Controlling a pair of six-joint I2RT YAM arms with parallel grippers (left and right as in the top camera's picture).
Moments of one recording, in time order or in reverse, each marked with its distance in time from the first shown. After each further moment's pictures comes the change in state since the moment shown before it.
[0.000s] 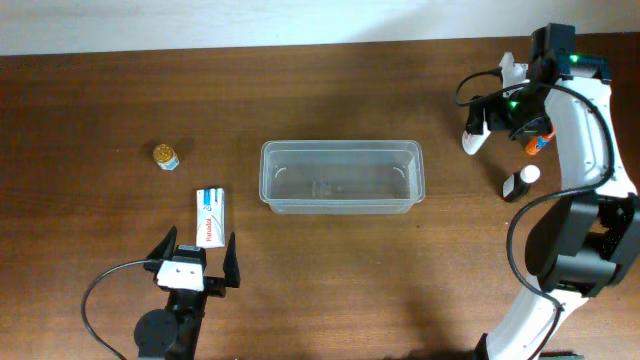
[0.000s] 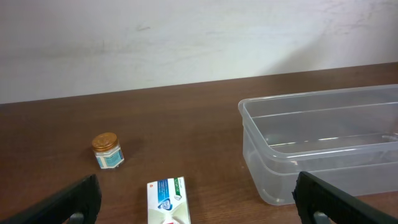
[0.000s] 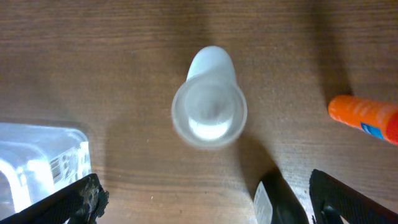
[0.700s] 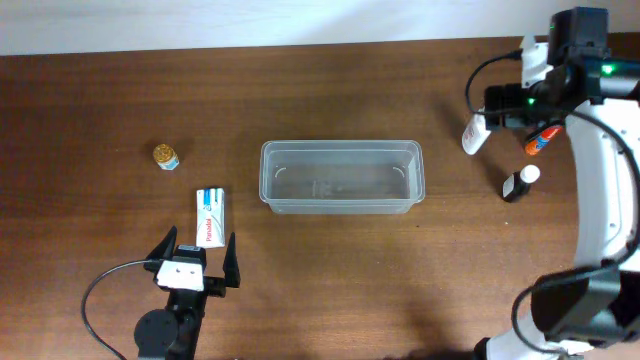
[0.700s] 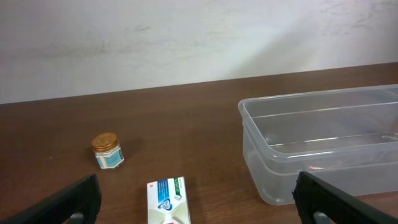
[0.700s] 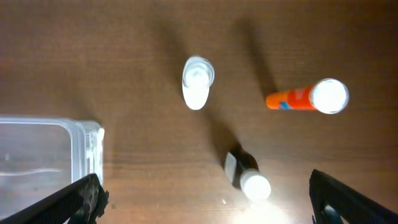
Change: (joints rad) left arm 0.000 0.000 0.000 0.000 0.000 0.000; right arm 0.032 -0.263 0.000 -0.064 0.103 0.029
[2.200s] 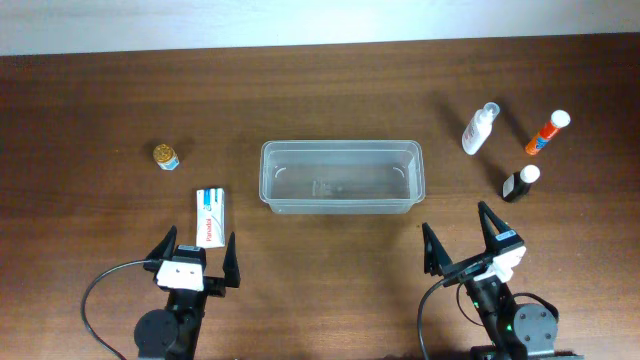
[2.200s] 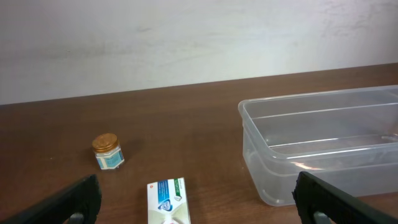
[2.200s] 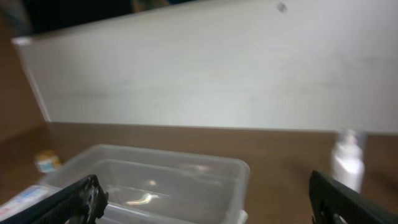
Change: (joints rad) left arm 0.000 -0.001 0.002 0.000 0.000 0.000; right arm 0.200 -1.775 -1.868 1.340 -0.285 0.291
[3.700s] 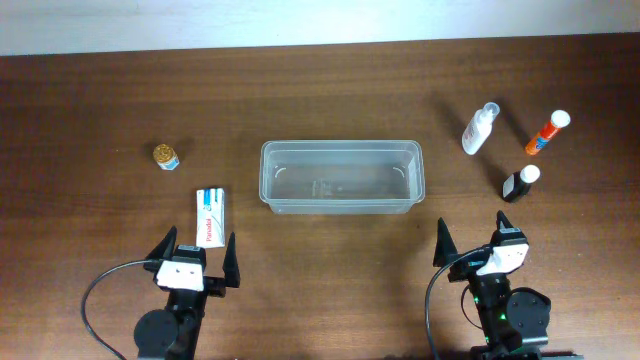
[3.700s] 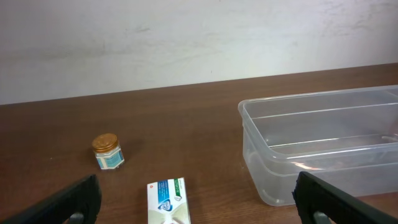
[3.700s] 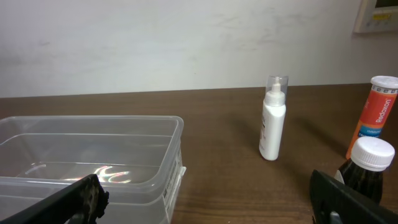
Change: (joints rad) left arm 0.000 0.000 0.000 0.000 0.000 0.000; right arm -0.001 0.000 0.001 -0.188 0.243 -0.075
